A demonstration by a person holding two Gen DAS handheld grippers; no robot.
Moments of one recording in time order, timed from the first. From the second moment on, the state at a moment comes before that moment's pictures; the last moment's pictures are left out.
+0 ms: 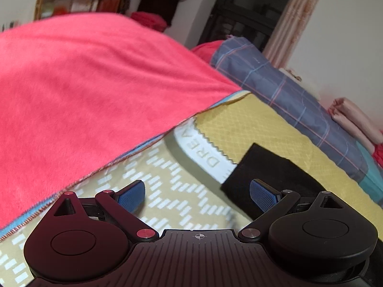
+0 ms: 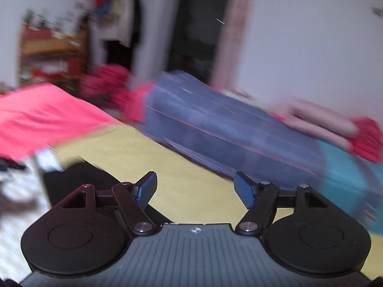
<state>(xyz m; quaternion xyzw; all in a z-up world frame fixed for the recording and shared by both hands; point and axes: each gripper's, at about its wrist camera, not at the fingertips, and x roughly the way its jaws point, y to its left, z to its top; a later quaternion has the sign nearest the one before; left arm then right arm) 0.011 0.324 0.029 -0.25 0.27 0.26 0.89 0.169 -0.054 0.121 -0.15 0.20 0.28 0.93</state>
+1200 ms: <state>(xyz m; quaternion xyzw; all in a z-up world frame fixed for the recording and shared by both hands) 0.147 0.249 -0.008 -0.12 0.33 0.21 0.91 0.193 -0.075 0.008 -0.11 0.28 0.25 0.92</state>
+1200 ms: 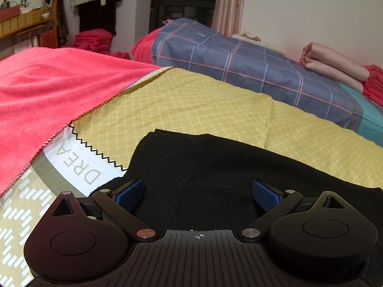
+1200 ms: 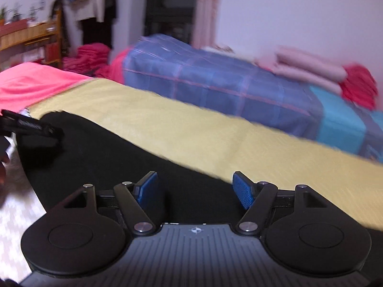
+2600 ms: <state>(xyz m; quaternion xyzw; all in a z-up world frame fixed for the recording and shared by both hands) 0.147 0.252 -0.010 -0.13 0.31 0.23 0.91 0.173 -0.361 -0.016 0.23 0.28 -0.09 0.93</state>
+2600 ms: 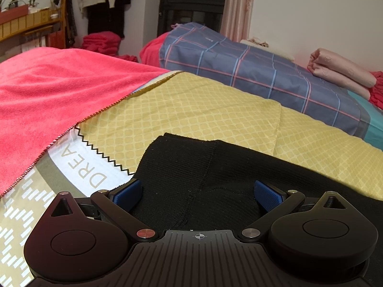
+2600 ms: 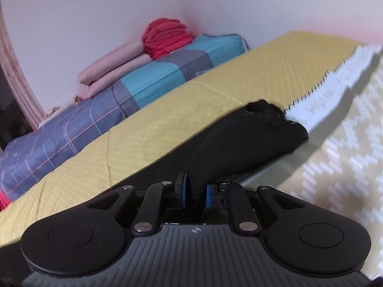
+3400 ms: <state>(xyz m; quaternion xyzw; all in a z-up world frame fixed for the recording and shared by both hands) 0.147 0.253 -0.010 -0.13 0.31 0.23 0.91 0.162 -0.258 0.041 0.08 0.23 -0.02 0.97</state>
